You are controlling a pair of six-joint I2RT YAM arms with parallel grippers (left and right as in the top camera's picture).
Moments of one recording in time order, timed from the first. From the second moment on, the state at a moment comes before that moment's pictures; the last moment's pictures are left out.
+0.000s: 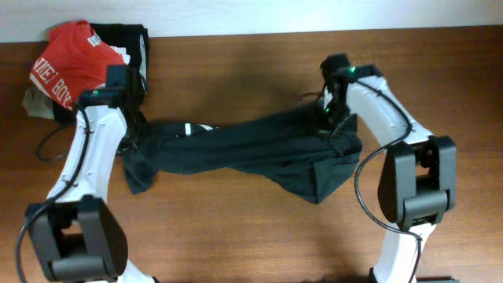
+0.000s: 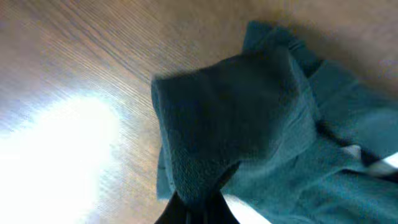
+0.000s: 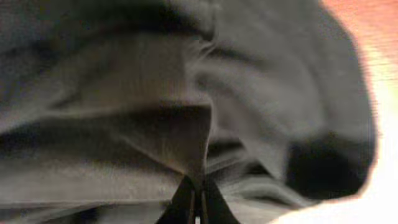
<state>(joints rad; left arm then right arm) 0.04 1.79 1.47 -1.09 -0.29 -0.49 0.16 2.07 1.67 -1.17 -0.08 0.29</state>
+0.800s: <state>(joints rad) 0.04 1.27 2.63 -1.62 -0.28 -0.39 0.12 1.31 2.51 -1.49 0.14 0.36</state>
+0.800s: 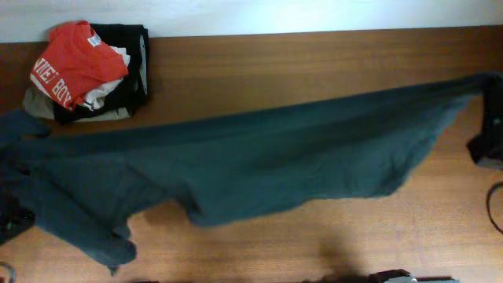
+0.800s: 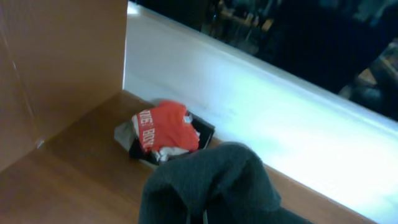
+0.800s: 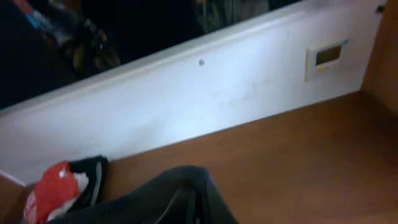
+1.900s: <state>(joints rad) -0.07 2.47 2.60 -1.56 0.08 -0.14 -0.13 2.16 2.41 -1.59 -0.13 0.28</state>
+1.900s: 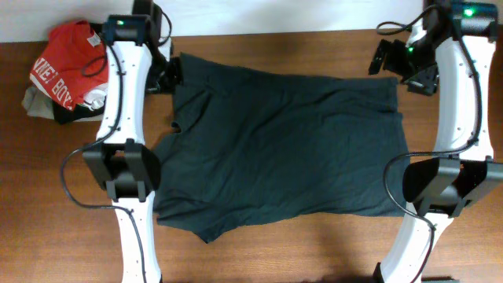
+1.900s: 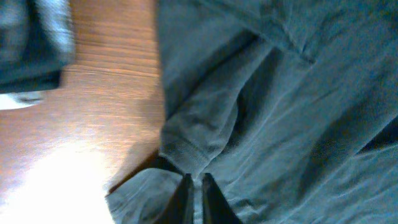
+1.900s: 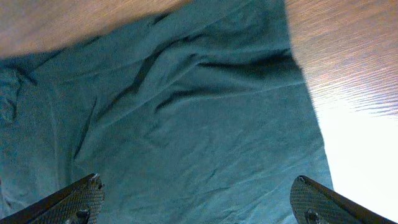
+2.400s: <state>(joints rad) -0.06 2.70 2.54 -1.32 0.15 -0.11 -0.07 2.16 2.14 -1.48 -0.15 0.28</state>
